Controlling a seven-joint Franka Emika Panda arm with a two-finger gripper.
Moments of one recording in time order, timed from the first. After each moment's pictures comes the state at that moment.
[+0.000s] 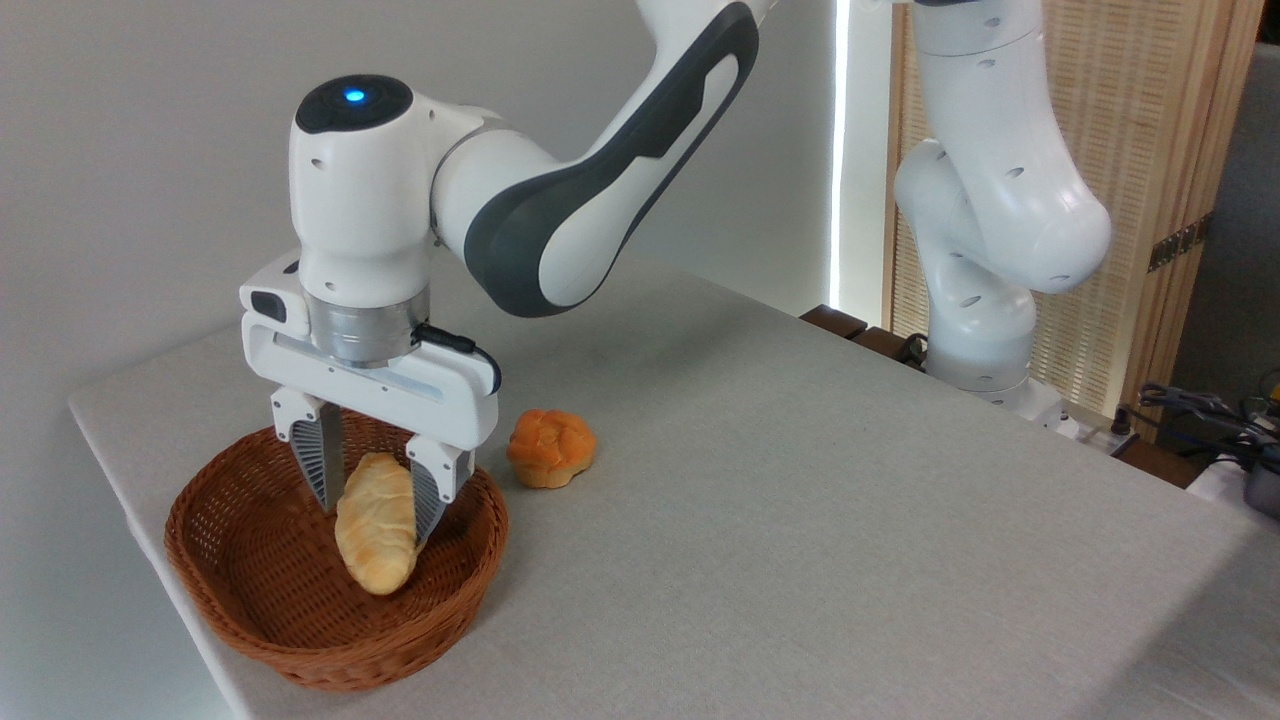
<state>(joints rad) -0.30 0.23 0.13 -1.82 -0.30 2.23 0.23</state>
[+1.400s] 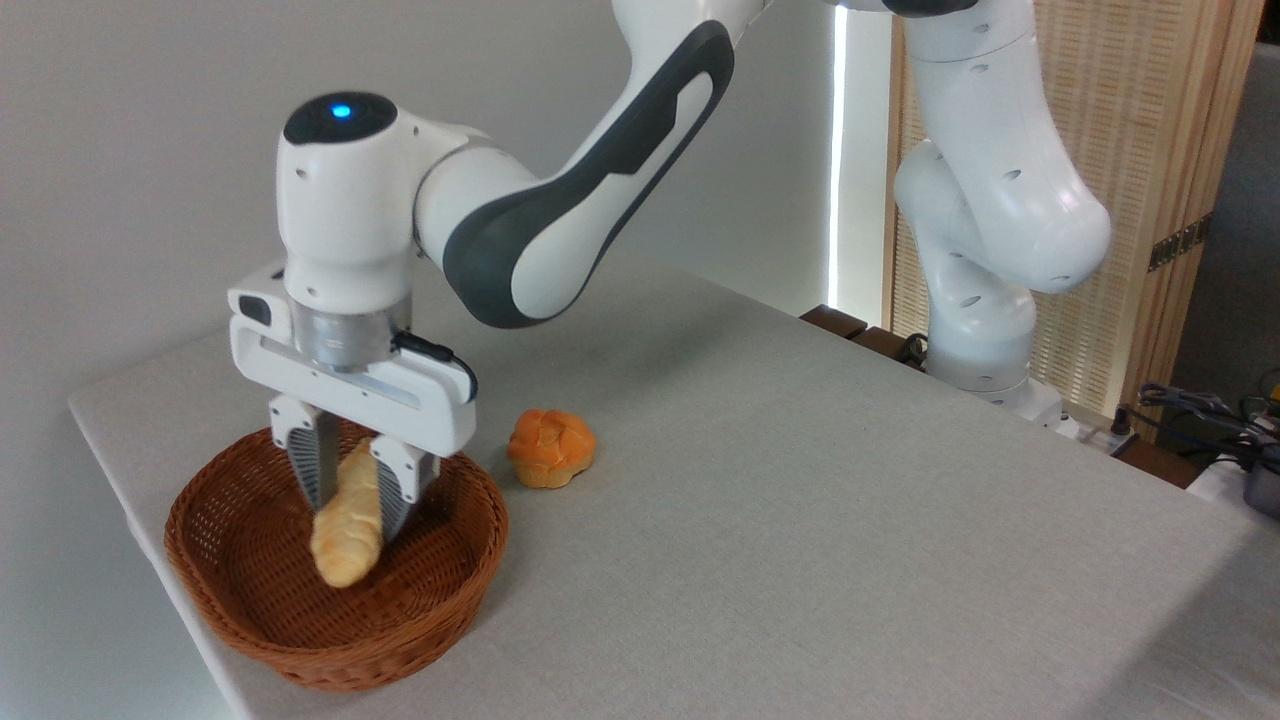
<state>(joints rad) -0.30 0.26 0.10 -1.79 -0.28 2.27 0.23</state>
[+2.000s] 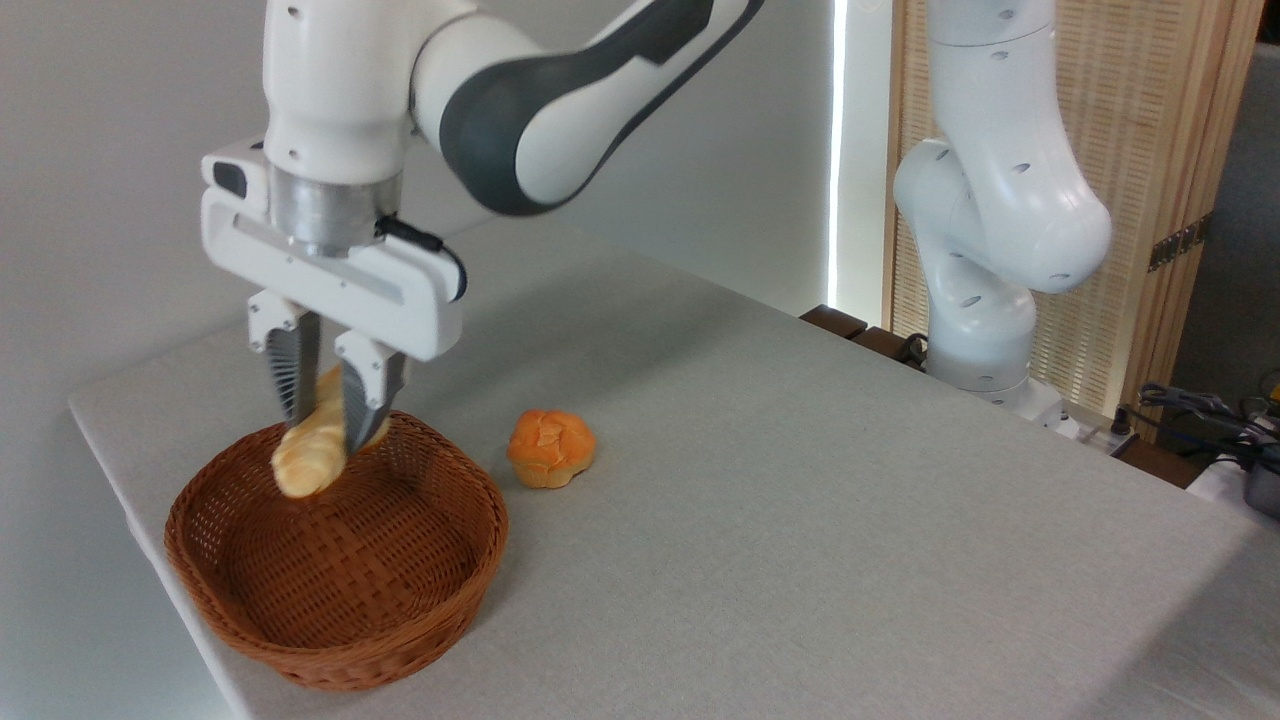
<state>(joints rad) -0.29 0.13 0.10 -1.74 -0.26 2.12 0.26</state>
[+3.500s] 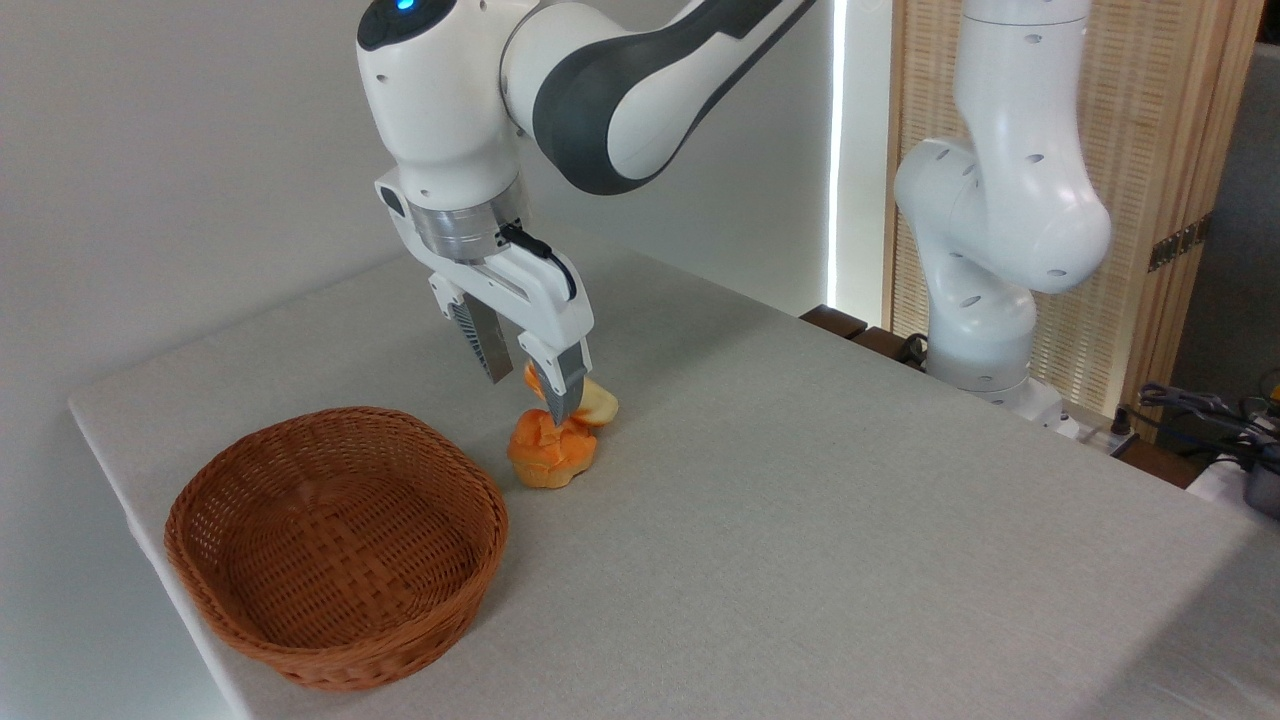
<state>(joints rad) -0.30 -0.05 0.10 -2.00 -0.24 1.83 0.55</state>
